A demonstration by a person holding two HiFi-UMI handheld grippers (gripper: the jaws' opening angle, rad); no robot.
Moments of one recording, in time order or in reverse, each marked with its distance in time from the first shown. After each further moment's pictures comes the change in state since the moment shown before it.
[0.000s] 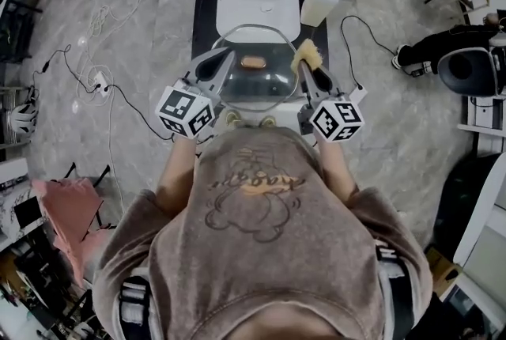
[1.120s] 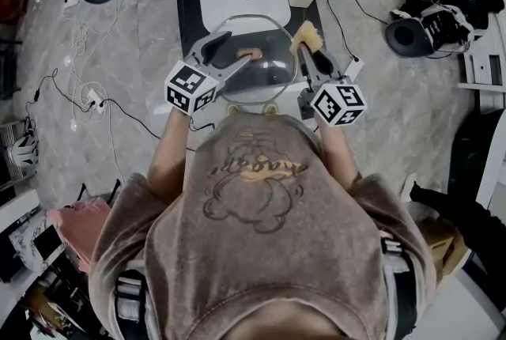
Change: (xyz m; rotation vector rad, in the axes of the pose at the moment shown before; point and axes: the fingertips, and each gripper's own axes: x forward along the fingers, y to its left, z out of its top) left arm 0.044 0.005 -0.064 0.152 0.254 -0.331; right arm 0.006 -0.006 0.000 0.017 -0.050 -0.141
